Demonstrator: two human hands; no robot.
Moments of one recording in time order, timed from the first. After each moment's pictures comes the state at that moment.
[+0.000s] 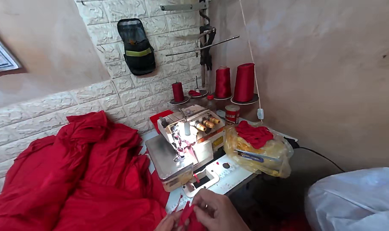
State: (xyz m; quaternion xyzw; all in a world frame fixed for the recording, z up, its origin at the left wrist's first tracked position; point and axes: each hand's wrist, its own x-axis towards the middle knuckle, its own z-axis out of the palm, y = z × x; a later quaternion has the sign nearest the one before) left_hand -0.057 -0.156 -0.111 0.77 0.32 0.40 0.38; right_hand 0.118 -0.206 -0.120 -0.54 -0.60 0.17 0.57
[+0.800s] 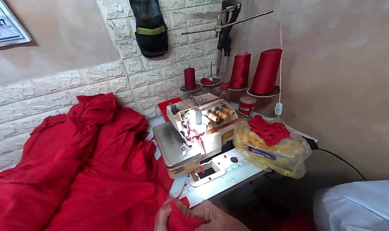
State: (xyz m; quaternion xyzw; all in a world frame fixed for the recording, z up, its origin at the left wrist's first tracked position) left_hand -0.044 -0.158 -0.116 0.32 0.12 0.48 0.81; right_hand 0.116 -0.182 -0.156 -0.11 -0.58 0.61 0.54
